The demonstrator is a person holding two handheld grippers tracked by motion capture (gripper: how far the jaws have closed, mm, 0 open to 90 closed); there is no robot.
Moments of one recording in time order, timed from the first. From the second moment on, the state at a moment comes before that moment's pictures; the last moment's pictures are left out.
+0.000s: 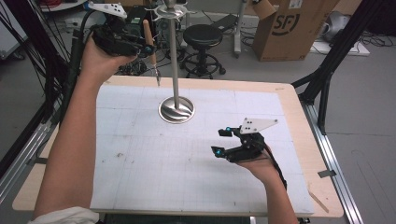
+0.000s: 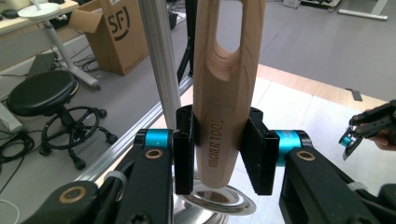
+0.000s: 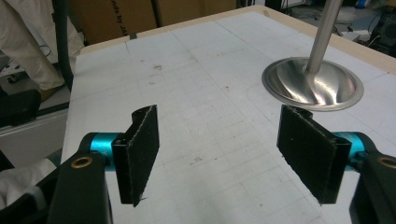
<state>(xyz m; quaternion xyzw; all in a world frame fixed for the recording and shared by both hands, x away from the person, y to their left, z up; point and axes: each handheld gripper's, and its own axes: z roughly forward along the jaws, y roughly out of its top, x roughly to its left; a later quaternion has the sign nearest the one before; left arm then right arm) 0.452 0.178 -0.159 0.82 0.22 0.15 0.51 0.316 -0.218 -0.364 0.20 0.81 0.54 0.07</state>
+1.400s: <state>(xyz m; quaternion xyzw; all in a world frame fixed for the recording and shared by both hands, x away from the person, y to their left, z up) 0.487 0.163 -0.151 0.82 0.28 0.18 0.46 0.318 -0.221 -0.369 0.21 0.82 0.53 0.06</state>
